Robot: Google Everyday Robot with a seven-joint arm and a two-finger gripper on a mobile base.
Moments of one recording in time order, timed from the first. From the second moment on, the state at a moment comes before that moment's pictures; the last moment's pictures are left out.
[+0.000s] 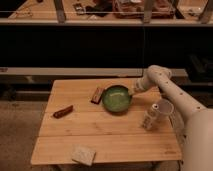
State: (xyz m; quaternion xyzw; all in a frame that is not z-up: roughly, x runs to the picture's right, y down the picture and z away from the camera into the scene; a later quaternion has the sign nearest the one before) arm 0.167 0.032 0.932 0.04 -0.31 -0.72 0.62
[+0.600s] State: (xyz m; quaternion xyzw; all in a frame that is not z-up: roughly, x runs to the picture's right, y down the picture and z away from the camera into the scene) arm 0.170 0.082 0.897 0.06 -0.37 -0.73 0.57
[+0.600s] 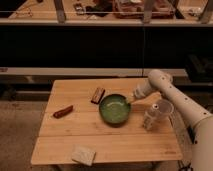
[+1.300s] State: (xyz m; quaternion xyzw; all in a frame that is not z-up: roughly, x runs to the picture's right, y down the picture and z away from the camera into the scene) arm 0.257 0.065 0.898 0.00 -0.29 -0.73 0.62
